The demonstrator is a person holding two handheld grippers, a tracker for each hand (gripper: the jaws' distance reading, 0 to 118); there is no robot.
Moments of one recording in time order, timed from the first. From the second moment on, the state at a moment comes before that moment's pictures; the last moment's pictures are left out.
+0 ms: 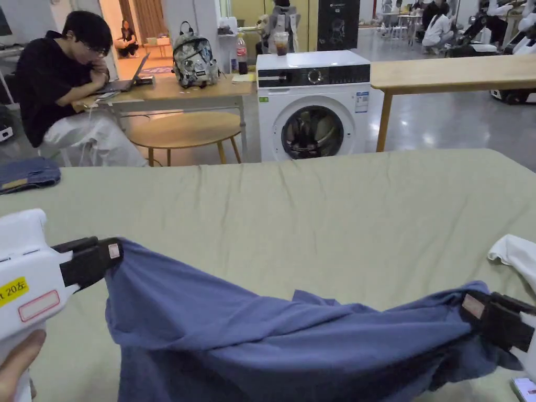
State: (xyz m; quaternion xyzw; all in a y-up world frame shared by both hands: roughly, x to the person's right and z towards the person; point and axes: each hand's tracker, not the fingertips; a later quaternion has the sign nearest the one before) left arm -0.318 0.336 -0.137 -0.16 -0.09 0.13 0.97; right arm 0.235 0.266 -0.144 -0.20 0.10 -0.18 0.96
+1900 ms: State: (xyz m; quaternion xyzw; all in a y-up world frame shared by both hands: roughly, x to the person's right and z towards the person) left arm -0.341 0.182 -0.035 -0.27 -0.04 0.28 0.92; right arm 0.245 0.148 -0.110 -0.34 0.03 -0.20 0.92
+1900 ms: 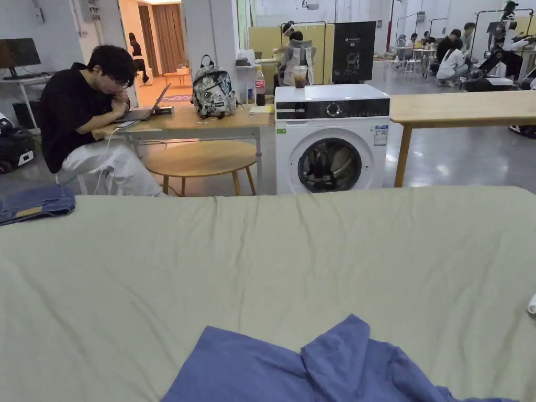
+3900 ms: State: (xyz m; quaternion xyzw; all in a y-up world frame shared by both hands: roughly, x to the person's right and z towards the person) left arm -0.307 0.089 -0.026 -0.43 0.00 0.12 0.89; right arm 0.190 0.199 -0.245 -0.40 0.16 0.01 0.90
